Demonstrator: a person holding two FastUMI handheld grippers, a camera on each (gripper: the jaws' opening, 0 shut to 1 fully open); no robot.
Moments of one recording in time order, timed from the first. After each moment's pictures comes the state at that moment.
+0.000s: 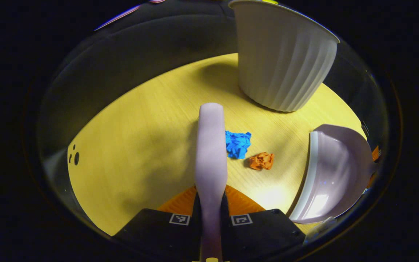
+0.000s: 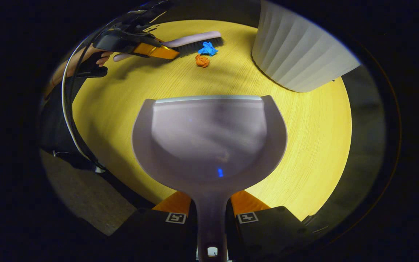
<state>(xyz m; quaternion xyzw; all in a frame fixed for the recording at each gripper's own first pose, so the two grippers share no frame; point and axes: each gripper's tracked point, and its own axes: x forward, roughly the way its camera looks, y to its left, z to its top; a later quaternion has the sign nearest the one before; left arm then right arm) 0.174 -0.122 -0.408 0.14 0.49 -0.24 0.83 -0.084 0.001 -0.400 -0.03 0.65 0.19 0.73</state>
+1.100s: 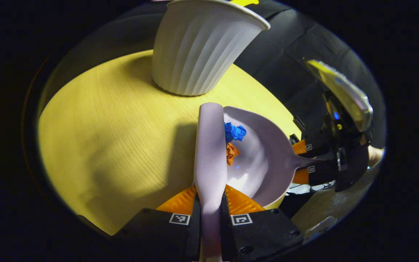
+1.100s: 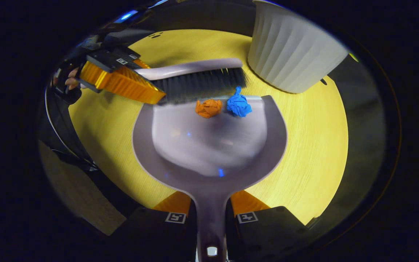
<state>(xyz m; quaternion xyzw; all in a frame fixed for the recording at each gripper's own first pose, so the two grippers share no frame) 0.069 -0.200 -0.355 0.00 0.52 -0.41 0.75 -0.101 0.001 -0.409 -0.01 0.58 0.17 0.79</state>
